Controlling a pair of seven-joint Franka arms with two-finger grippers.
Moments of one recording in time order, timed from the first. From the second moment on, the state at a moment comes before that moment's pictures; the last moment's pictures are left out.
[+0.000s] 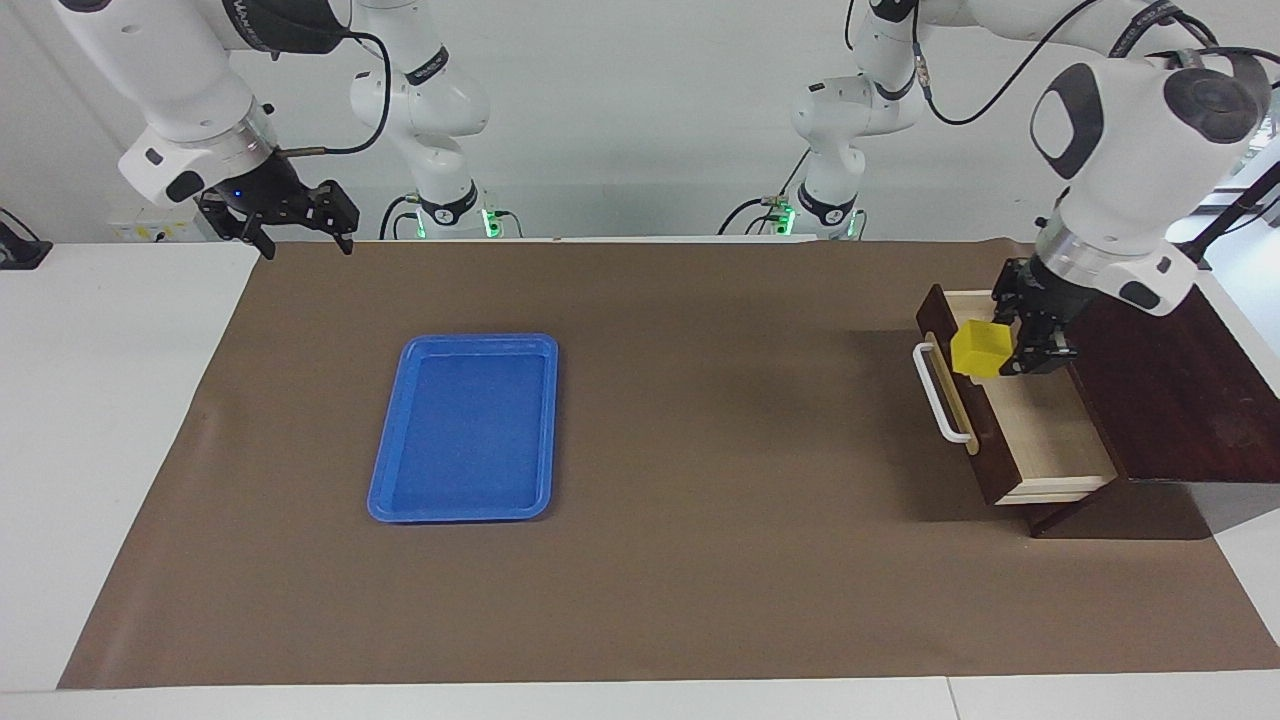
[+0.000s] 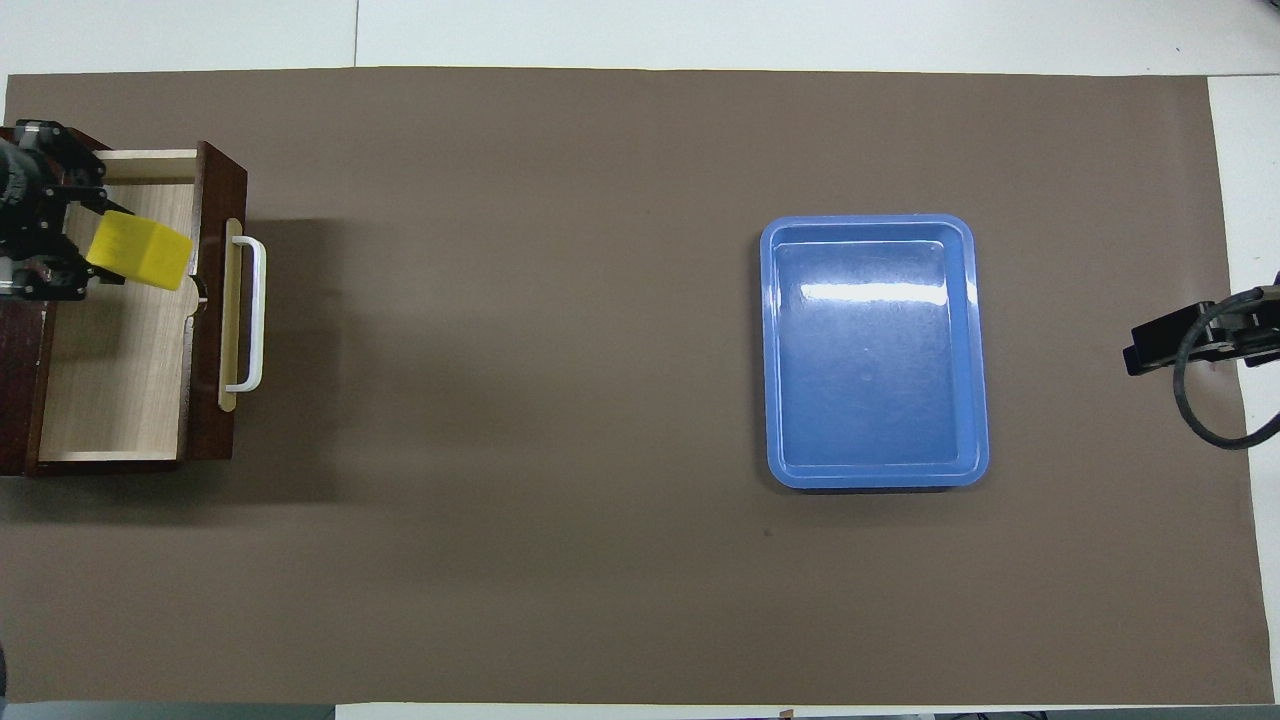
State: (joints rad) left arm -0.01 0.24 -0.18 -1.40 0.09 1.62 -1.69; right arm -0.14 -0.03 0.10 -1.59 0.01 1.42 -0.08
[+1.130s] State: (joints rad) left arm -0.27 0.28 -0.18 -1.37 0.06 1.59 -2.27; right arm 0.12 -0.12 0.13 -2.04 0.43 1.97 0.98
